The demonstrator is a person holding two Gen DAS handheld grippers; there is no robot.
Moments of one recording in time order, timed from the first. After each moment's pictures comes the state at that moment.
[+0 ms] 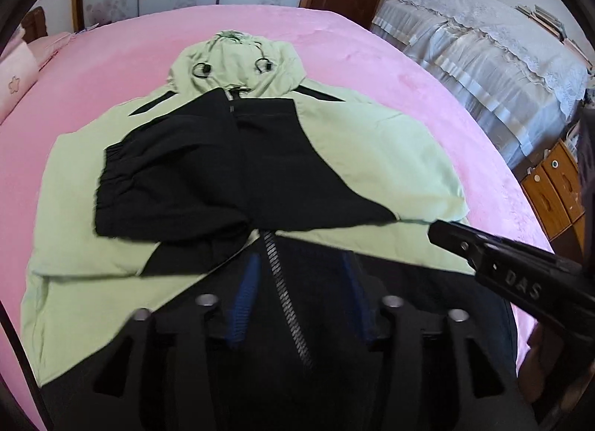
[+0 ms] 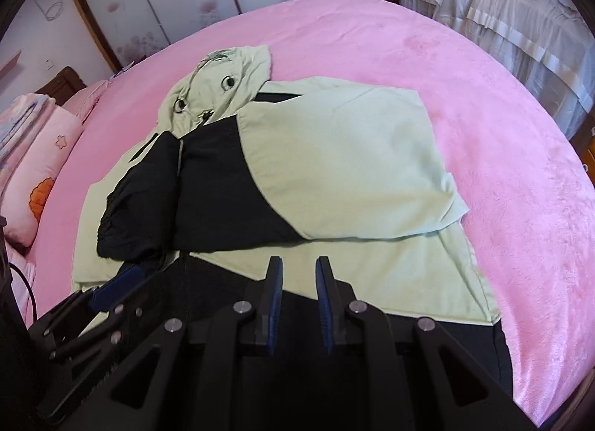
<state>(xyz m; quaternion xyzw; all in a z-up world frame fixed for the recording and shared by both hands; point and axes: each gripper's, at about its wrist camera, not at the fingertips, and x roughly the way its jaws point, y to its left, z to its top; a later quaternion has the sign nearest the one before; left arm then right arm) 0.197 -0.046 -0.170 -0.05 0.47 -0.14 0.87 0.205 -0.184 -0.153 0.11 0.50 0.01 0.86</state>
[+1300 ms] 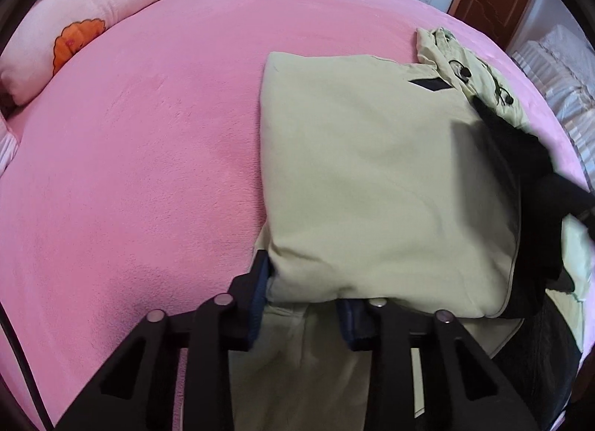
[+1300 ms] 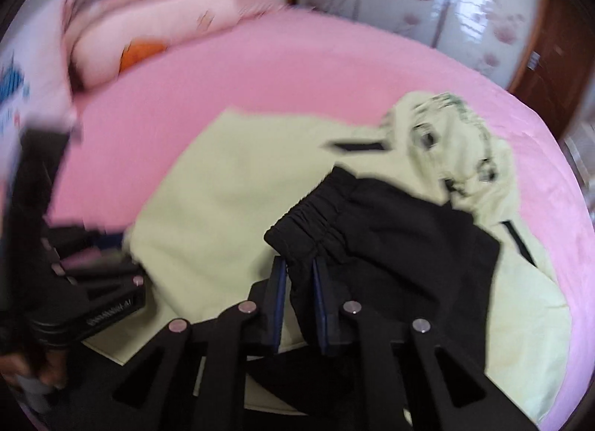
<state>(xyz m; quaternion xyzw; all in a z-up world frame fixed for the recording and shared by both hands) 0.264 0.167 -0.237 -0.12 0.52 0.07 0.84 0.301 0.005 -0.149 -0.10 0.42 0.23 0.87</state>
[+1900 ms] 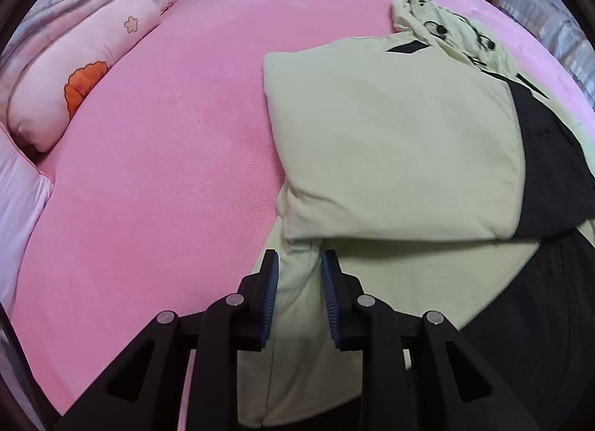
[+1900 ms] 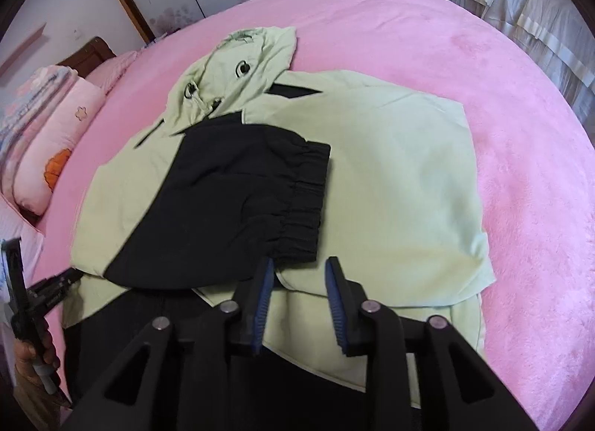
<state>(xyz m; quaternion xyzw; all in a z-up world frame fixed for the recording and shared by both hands) 0.222 0.141 -0.207 0.00 0.54 0.08 0.84 0.268 -0.228 -0.171 0.10 0.52 0.09 0.85</state>
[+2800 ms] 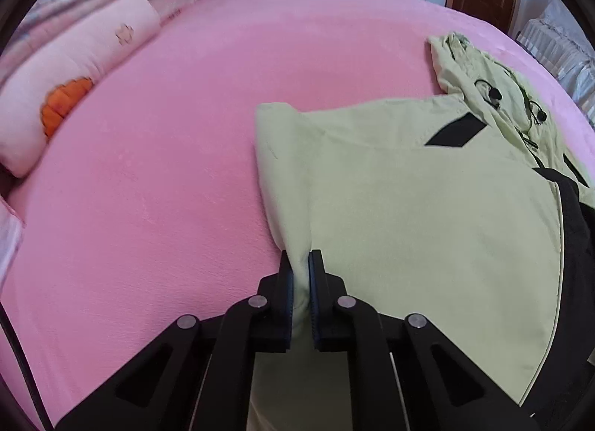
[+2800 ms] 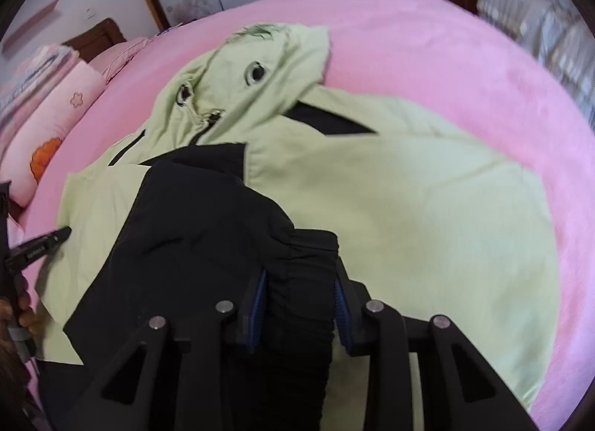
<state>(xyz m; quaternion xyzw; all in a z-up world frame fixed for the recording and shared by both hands) 0.347 0.167 -0.224 -0.03 0.49 0.10 0.86 0.359 -0.171 -0.202 0.00 0.48 0.10 0.87</state>
